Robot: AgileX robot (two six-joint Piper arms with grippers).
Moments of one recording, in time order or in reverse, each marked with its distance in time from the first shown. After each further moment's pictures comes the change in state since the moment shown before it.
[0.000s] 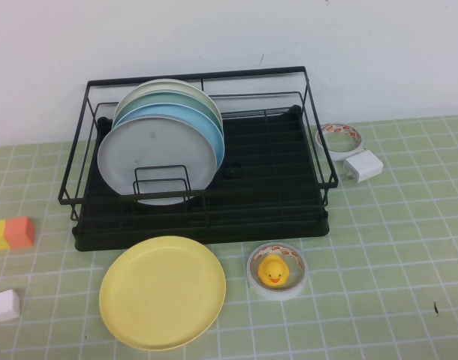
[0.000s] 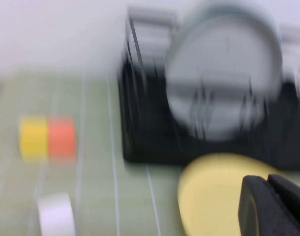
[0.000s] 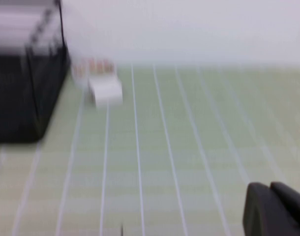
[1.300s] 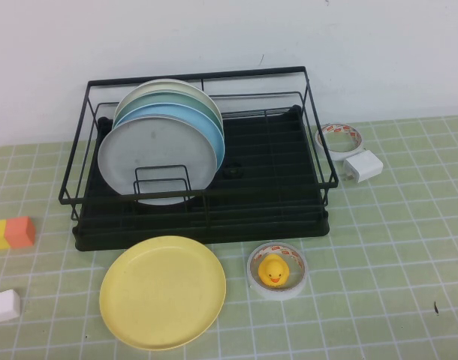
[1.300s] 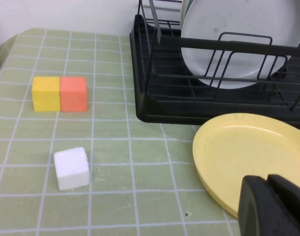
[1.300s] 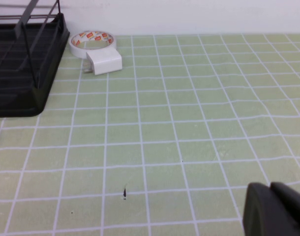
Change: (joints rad) right arm 0.000 0.000 -0.008 0.026 0.105 0.000; left arm 0.000 0.000 -0.002 0.179 0.105 -0.155
